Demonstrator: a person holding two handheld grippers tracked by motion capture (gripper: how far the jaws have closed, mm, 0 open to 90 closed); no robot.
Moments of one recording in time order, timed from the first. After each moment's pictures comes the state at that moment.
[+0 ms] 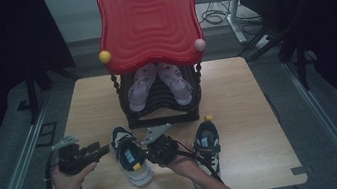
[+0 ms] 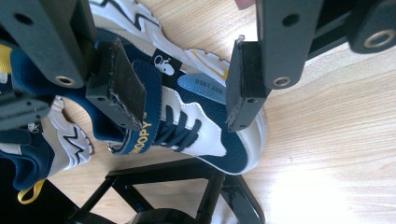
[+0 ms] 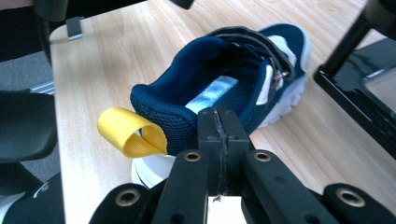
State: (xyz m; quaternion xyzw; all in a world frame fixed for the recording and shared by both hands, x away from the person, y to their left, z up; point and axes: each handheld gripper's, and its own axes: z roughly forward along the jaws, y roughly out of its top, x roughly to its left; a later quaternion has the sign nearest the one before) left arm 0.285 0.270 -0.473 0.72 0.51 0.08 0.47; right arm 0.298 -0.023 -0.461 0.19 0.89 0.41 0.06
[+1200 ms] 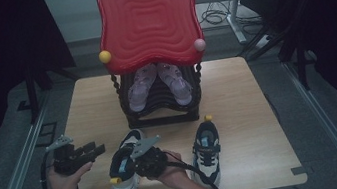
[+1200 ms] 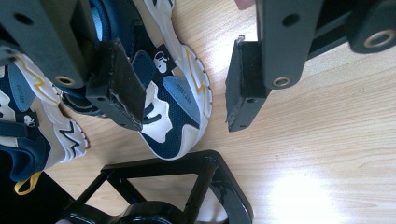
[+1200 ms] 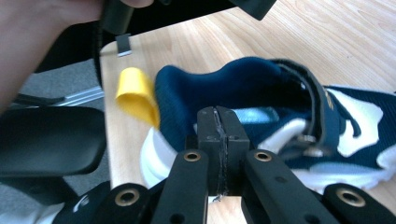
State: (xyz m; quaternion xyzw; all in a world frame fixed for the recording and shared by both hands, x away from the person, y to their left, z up) left arm 0.284 0.280 -0.473 0.71 0.51 0.09 0.47; right arm 0.272 0.002 -0.466 0.16 0.88 0.45 0.02
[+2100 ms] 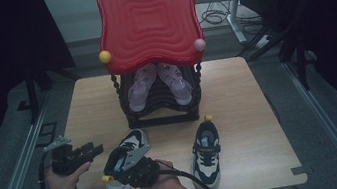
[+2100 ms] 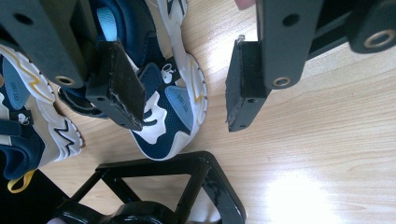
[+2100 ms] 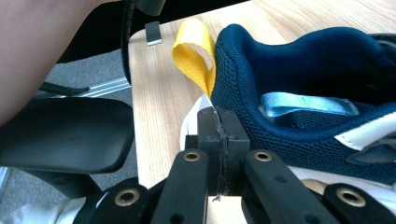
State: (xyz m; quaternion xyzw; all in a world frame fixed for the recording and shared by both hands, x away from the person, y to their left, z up) left arm 0.284 0.286 -0.474 0.71 0.52 0.09 0.47; right arm 0.259 0.029 -0.487 0.14 0.89 0.44 -0.02
